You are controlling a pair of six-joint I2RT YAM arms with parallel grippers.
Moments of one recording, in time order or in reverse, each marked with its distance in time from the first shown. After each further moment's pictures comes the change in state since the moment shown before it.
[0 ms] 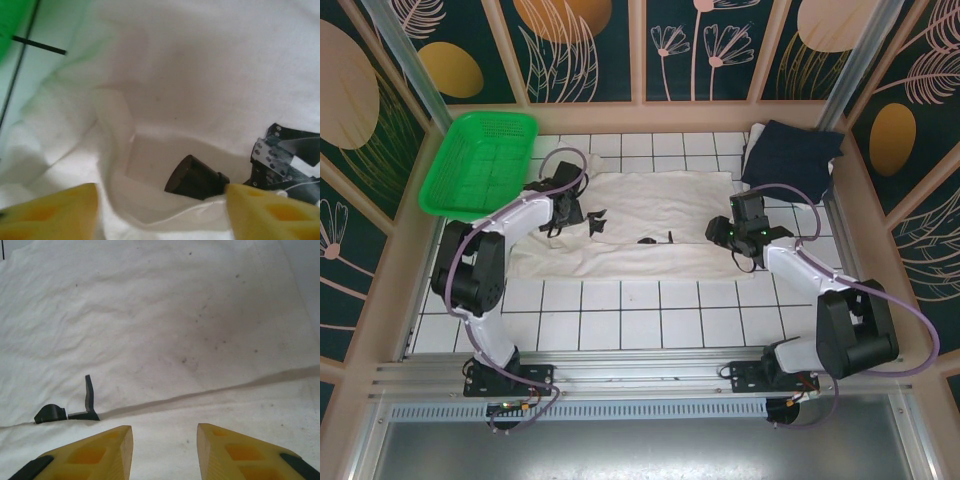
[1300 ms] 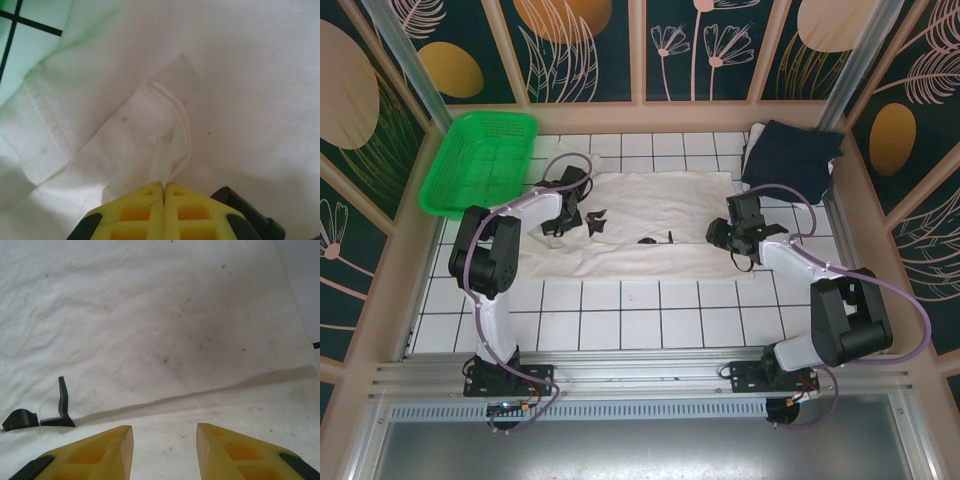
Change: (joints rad) left arm 0.013 0.143 0.076 -0.058 -0.080 -0.026; right arm 0.000 0.064 0.010 -0.002 0.034 -0.019
